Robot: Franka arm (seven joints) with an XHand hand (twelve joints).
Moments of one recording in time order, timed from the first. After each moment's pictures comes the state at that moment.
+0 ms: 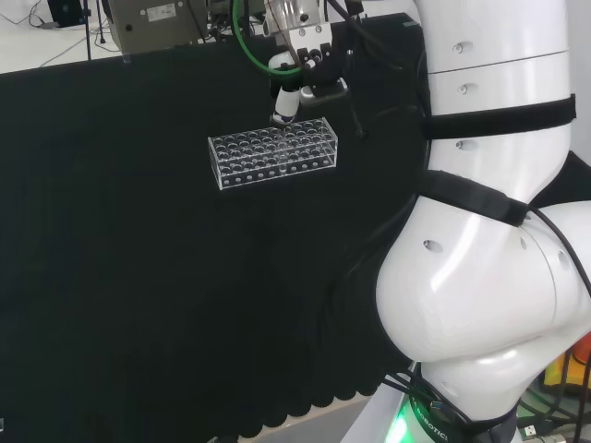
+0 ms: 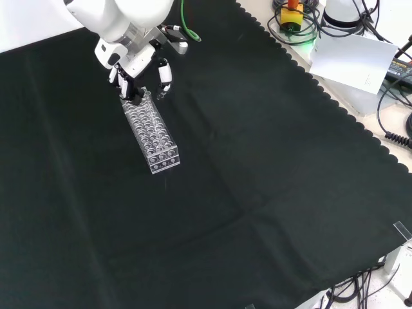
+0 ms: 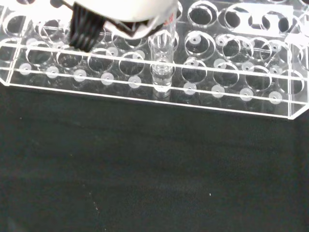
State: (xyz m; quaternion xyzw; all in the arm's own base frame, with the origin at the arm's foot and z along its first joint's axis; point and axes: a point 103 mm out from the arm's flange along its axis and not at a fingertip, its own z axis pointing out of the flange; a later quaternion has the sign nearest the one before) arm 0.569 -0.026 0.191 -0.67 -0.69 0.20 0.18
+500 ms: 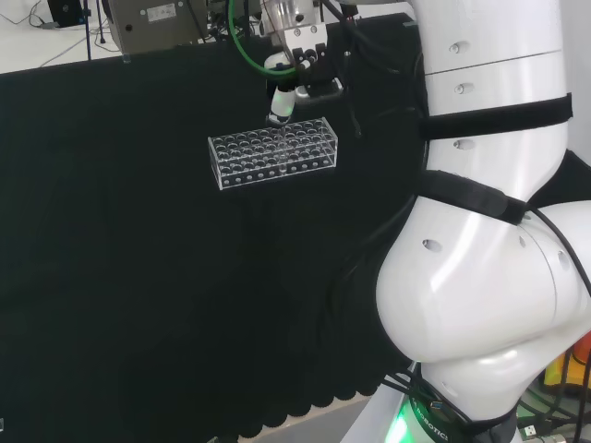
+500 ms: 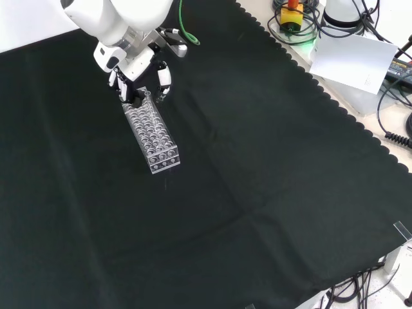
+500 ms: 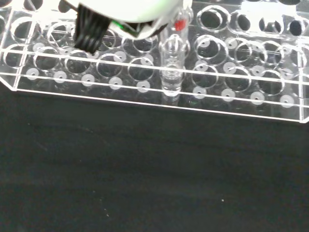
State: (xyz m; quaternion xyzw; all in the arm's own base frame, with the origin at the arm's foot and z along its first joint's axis) arm 0.574 -0.017 0.187 -0.67 -0.69 0.20 0.19
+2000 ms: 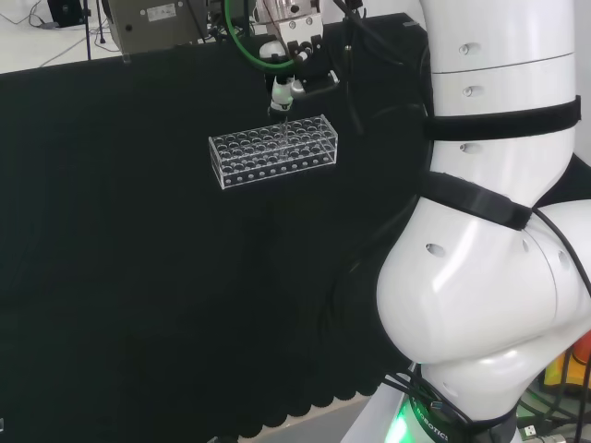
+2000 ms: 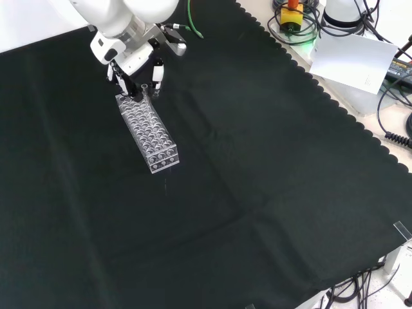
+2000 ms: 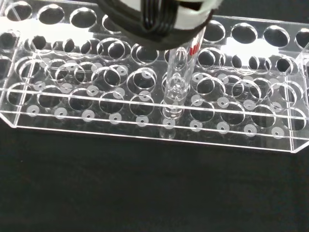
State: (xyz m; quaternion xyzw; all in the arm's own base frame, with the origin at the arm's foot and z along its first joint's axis) arm 0.582 -0.015 0.206 -0.68 -0.70 0.18 0.14
